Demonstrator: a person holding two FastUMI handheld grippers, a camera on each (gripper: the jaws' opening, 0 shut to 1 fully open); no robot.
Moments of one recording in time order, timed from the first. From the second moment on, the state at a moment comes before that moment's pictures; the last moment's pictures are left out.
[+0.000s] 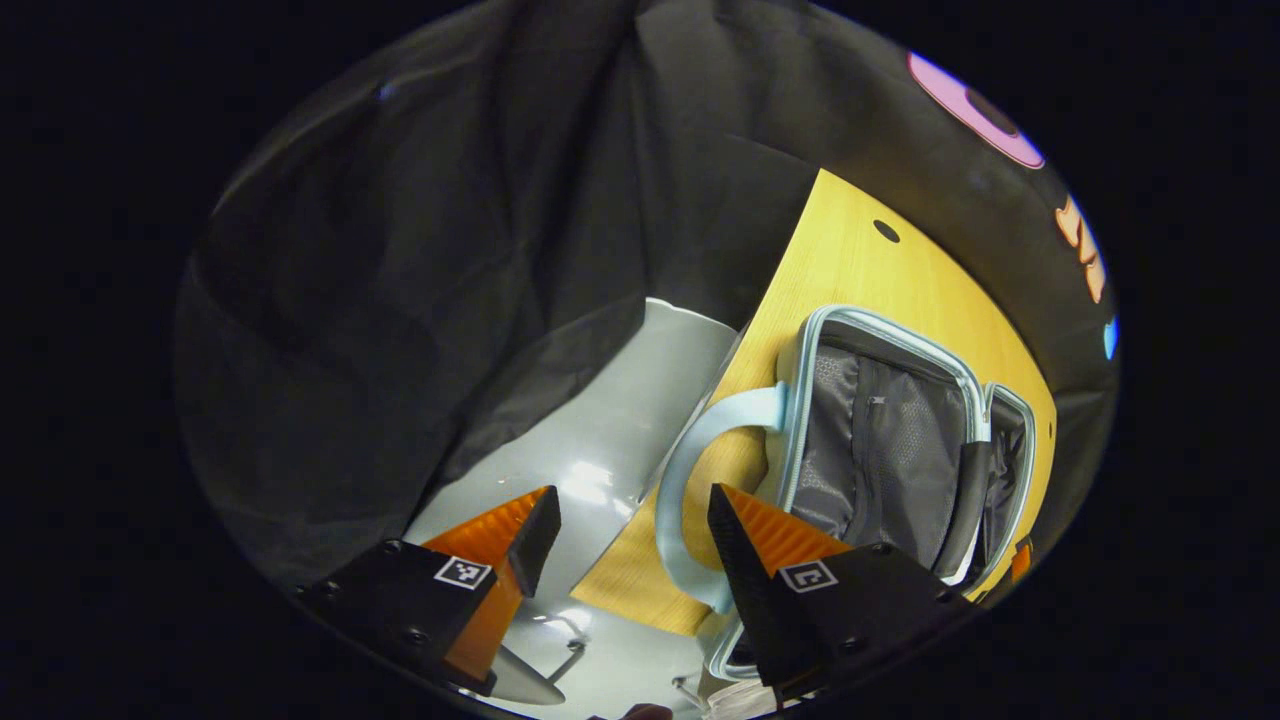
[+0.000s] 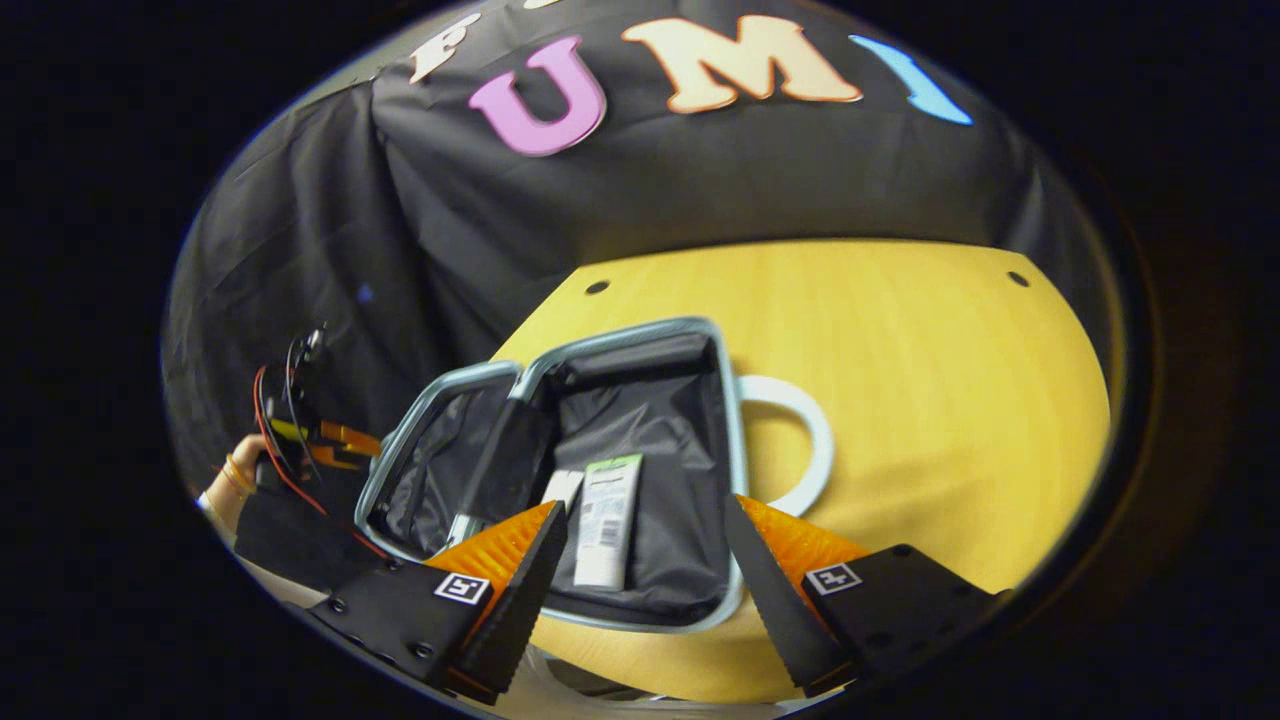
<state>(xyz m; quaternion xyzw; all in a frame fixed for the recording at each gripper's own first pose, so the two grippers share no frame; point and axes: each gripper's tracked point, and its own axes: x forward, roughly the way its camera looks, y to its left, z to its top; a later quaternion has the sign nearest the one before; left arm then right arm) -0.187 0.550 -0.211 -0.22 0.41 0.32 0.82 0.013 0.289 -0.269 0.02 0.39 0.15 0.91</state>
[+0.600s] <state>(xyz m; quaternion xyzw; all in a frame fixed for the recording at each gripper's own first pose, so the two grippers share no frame) -0.163 0.545 -0.254 -0.29 0.43 0.31 0.80 0.005 0.155 -0.225 0.02 0.34 0.00 0.94</state>
